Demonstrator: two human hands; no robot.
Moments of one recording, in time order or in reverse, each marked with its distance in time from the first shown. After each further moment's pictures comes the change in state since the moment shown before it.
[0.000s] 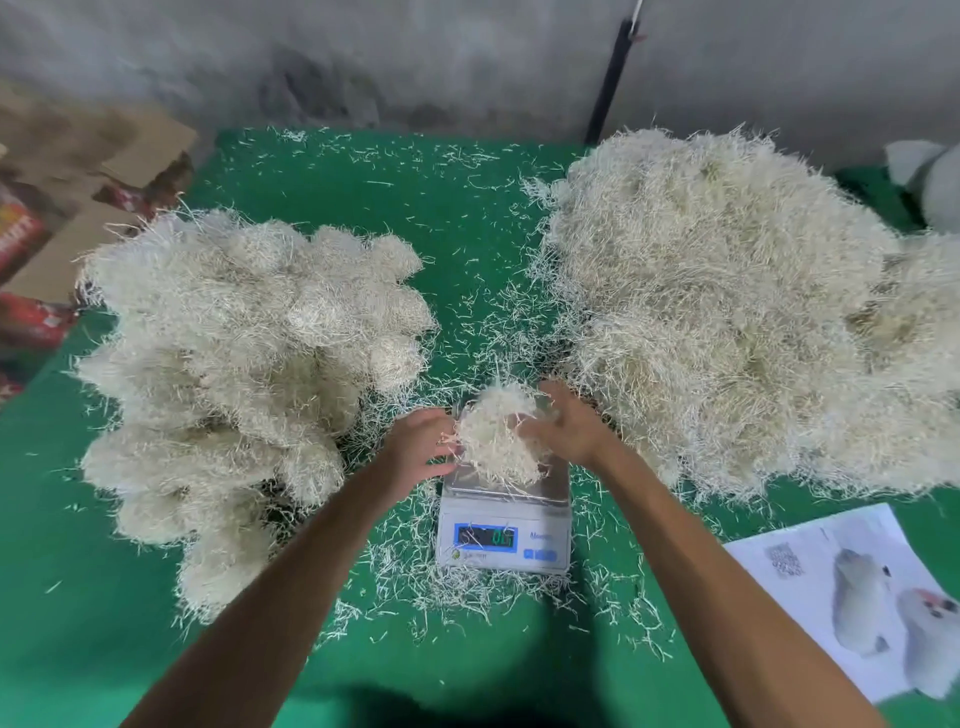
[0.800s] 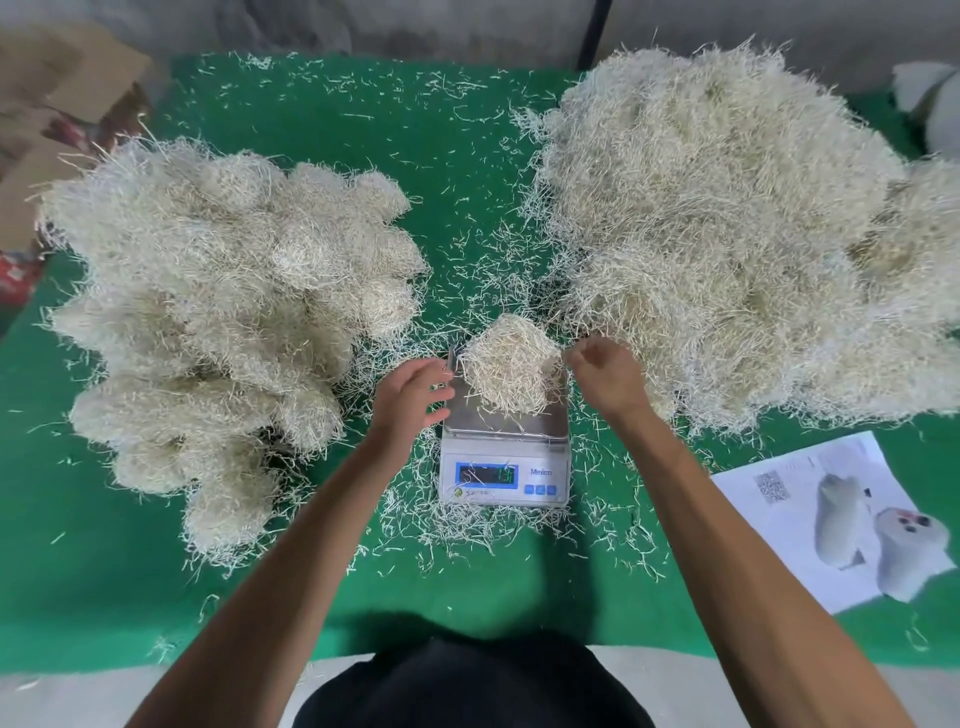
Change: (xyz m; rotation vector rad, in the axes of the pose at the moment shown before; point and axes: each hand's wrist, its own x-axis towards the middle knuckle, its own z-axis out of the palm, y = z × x) left_hand -0.009 -0.035 -0.002 -0.092 0.142 0.218; right_hand -0.020 0.029 0.003 0.098 0.398 0.052
